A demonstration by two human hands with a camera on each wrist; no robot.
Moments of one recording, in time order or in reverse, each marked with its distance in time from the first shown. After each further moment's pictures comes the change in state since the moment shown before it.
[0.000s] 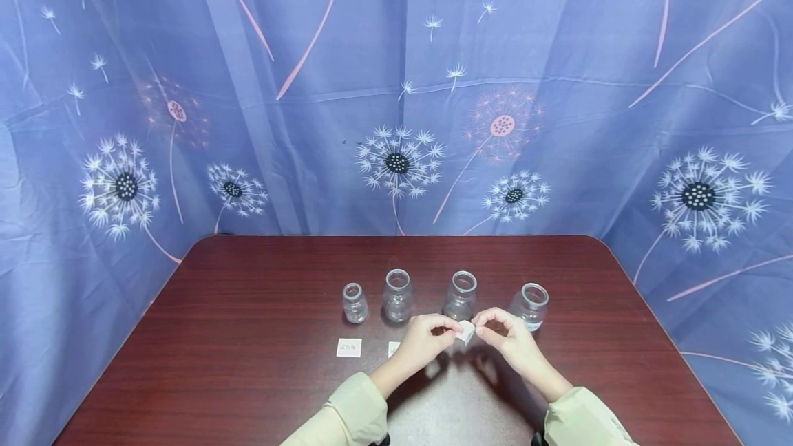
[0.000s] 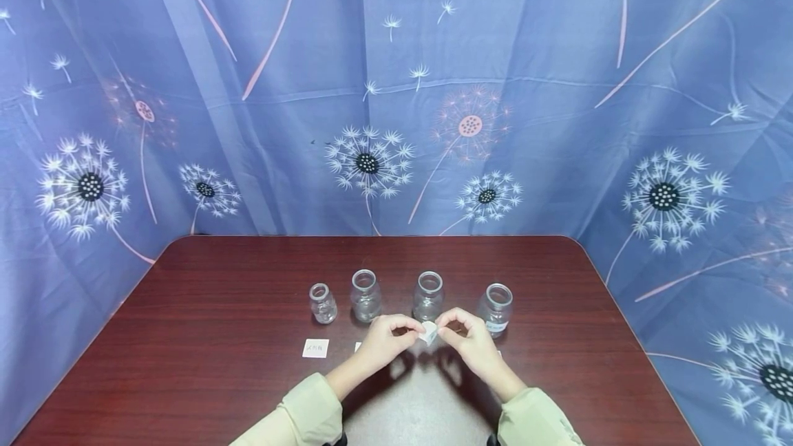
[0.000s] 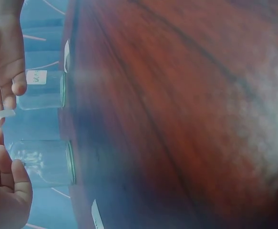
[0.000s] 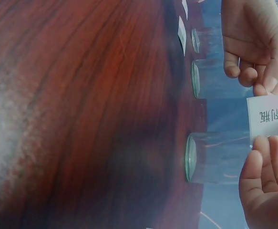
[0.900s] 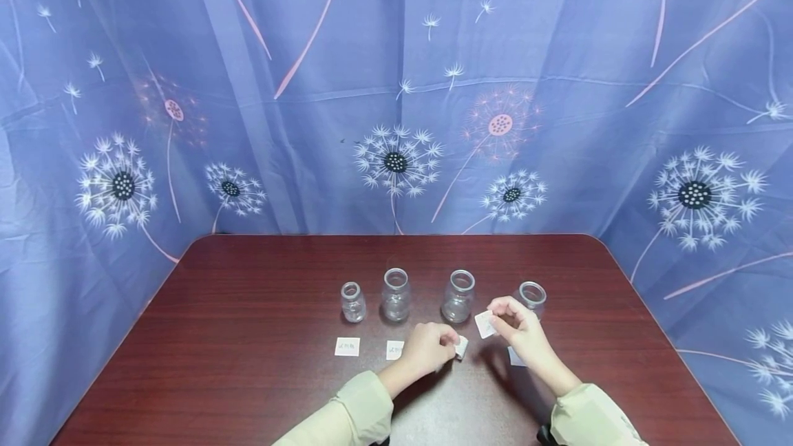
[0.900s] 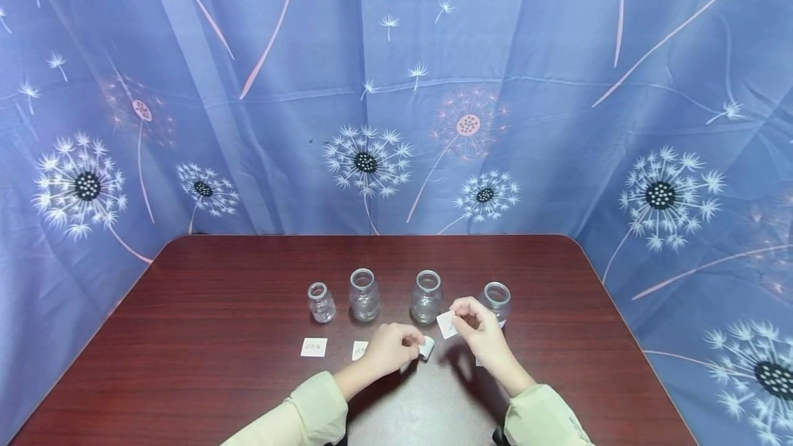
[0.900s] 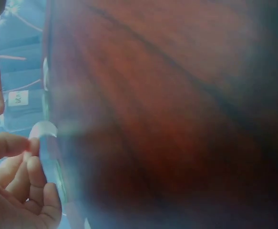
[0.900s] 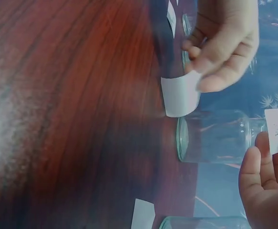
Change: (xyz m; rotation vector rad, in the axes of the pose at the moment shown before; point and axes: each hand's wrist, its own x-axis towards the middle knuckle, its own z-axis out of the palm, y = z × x) left_hand -0.005 -0.001 0.013 0.443 -0.090 -0.105; right_hand 0.003 -0.007 -0.013 0.019 0.125 0.062
